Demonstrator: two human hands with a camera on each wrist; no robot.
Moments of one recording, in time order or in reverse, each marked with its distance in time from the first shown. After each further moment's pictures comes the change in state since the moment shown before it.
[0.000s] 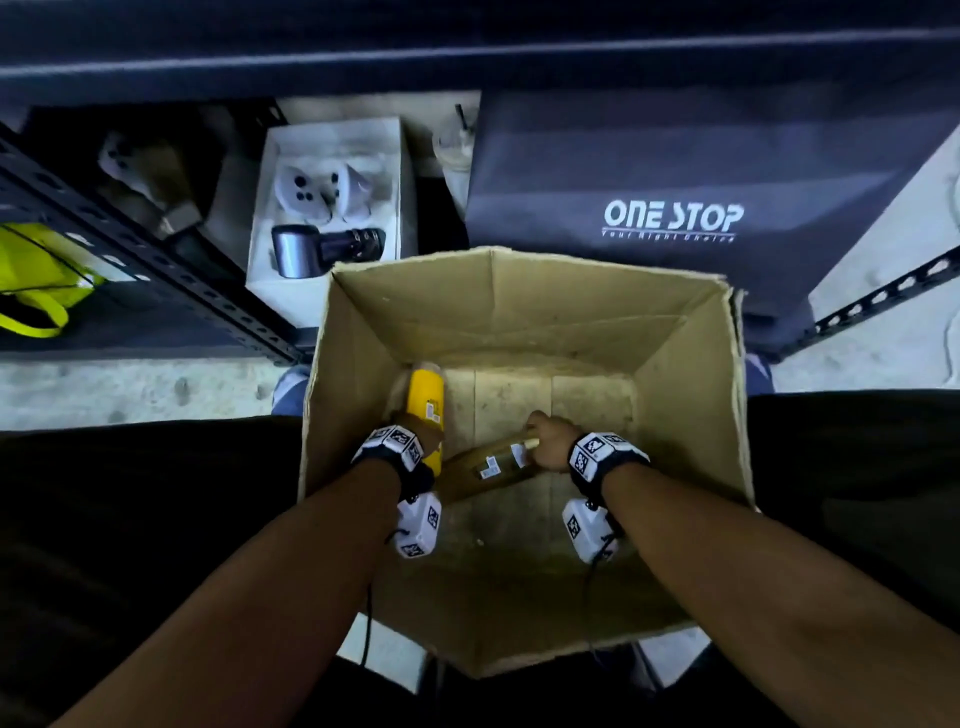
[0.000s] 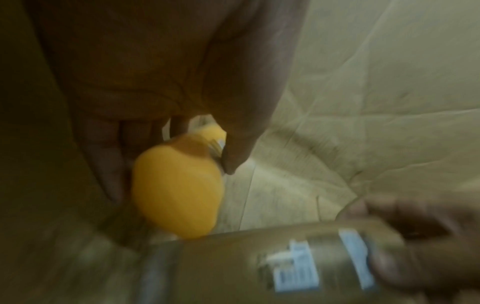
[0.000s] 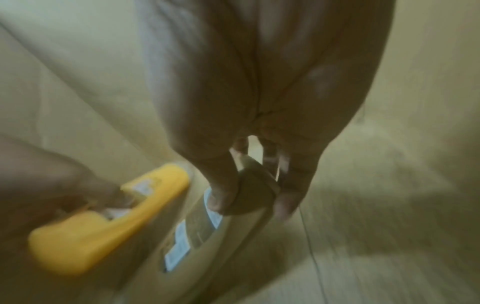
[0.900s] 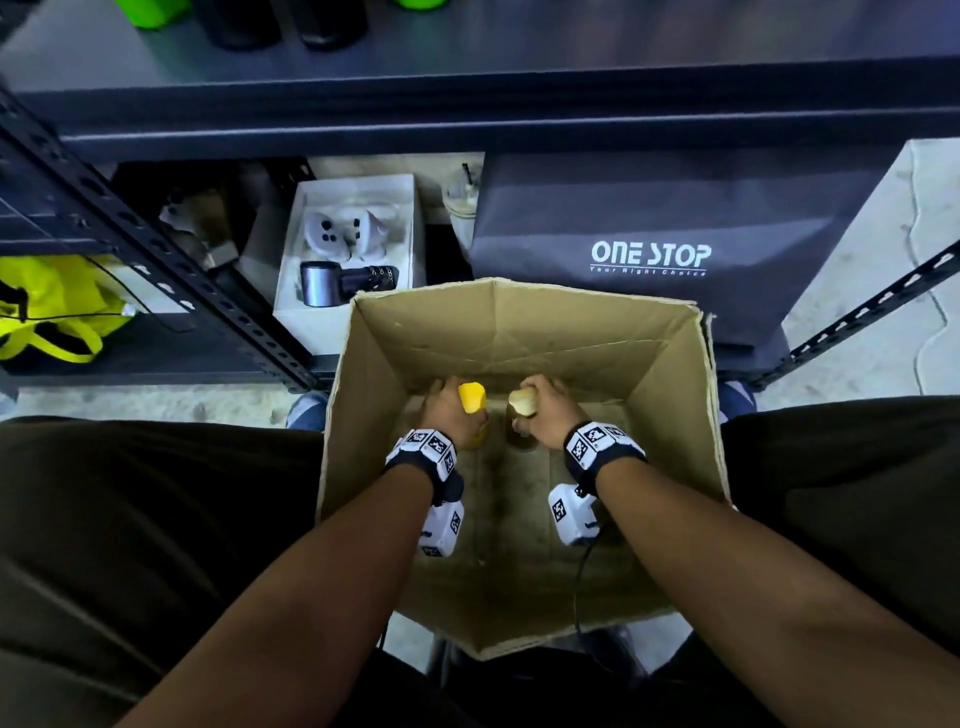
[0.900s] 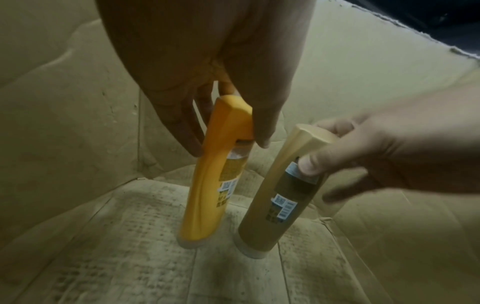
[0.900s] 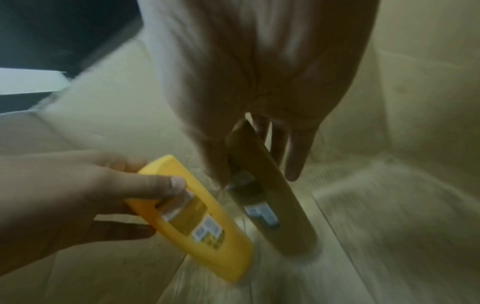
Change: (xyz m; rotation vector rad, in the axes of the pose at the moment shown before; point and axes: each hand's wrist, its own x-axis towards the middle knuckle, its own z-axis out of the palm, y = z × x) left_hand -0.056 0.059 -0.015 -0.090 0.315 0.371; right_hand -0.013 -0.023 -0.030 0.262 0.452 -0.102
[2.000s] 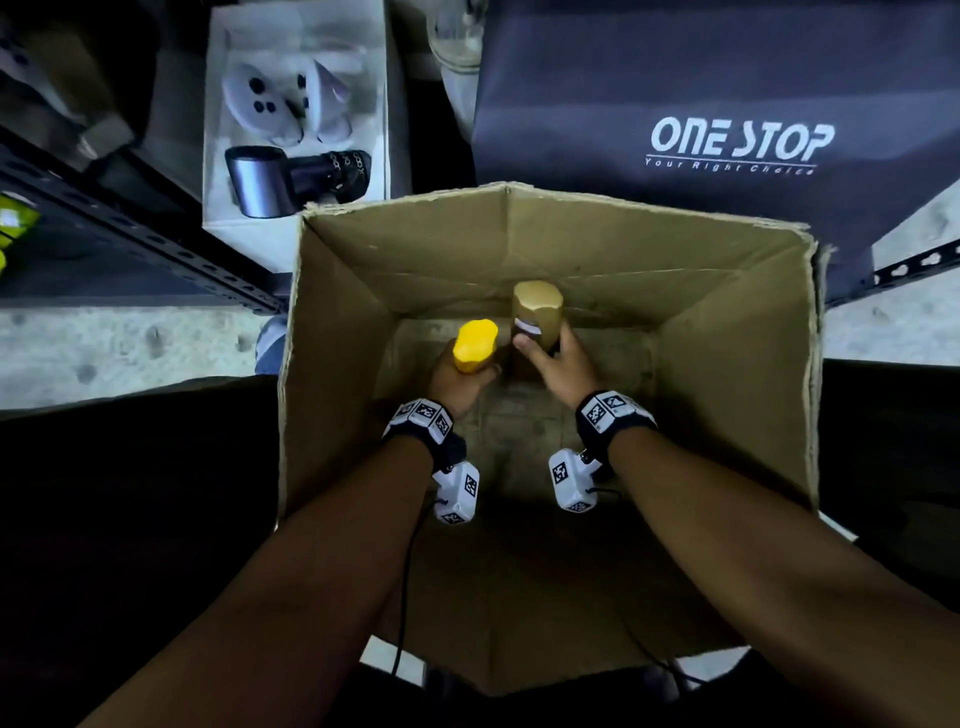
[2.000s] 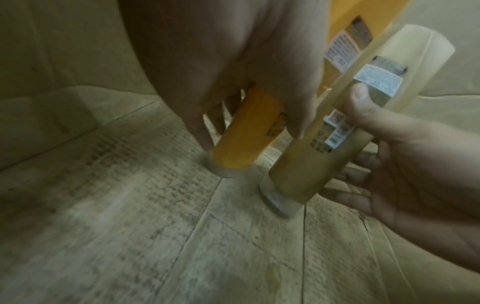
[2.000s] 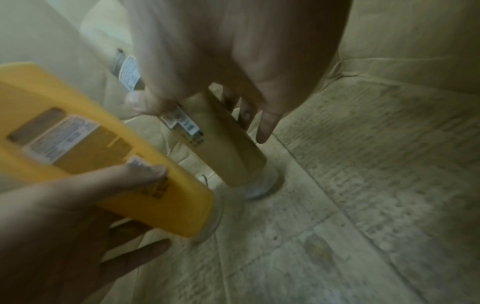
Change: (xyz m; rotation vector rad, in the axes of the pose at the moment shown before) left_hand 0.044 -0.054 0.075 -0.497 -0.176 -0.213; right_hand 0.052 0.050 0.063 0.625 0.072 0.106
